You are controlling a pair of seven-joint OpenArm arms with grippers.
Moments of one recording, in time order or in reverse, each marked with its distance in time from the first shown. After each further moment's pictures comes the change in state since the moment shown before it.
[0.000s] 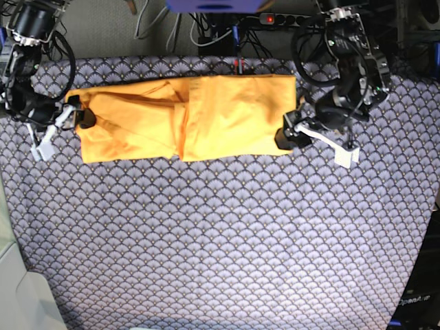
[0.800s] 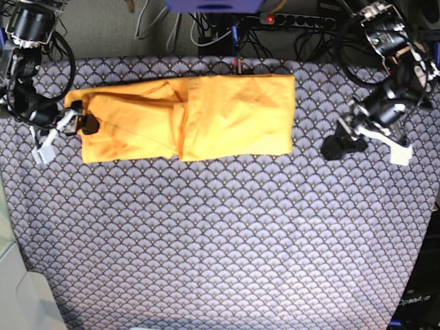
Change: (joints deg) left arm -0.3 -5.0 -18.5 5.4 -20.5 0.2 11.2; right arm 0.4 1.4 -3.0 -4.5 1.6 0.0 5.6
